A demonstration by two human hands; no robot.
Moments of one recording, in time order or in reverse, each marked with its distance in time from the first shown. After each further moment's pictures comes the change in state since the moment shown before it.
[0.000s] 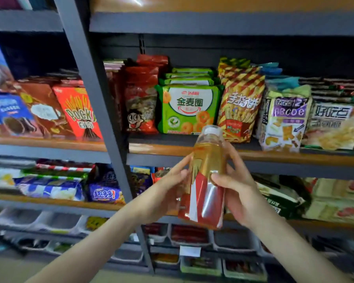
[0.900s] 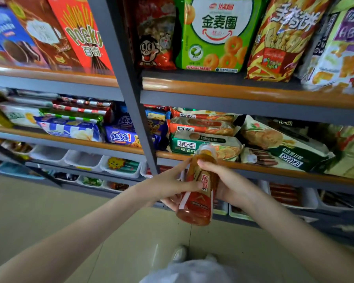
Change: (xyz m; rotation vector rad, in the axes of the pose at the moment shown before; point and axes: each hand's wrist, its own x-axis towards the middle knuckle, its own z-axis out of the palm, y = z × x) left_hand -0.058 -0.082 -0.012 0.339 0.114 -0.576; right_hand -0.022 0.105 -0.006 -0.122 0.085 0.825
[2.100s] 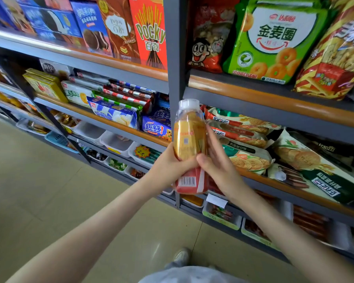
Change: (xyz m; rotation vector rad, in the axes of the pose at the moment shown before) left_hand -0.054 -0.005 -0.008 -0.213 0.523 0.320; right_hand -0.008 -0.006 0.058 -0.446 -0.386 -0.743
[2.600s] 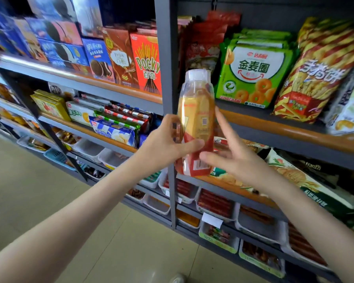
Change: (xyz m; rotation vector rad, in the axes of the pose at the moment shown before) left_hand -0.007 0.085 -0.008 0.268 0.149 0.233; right_hand -0.003 -0.099 -0.036 -0.443 -0.032 0.008
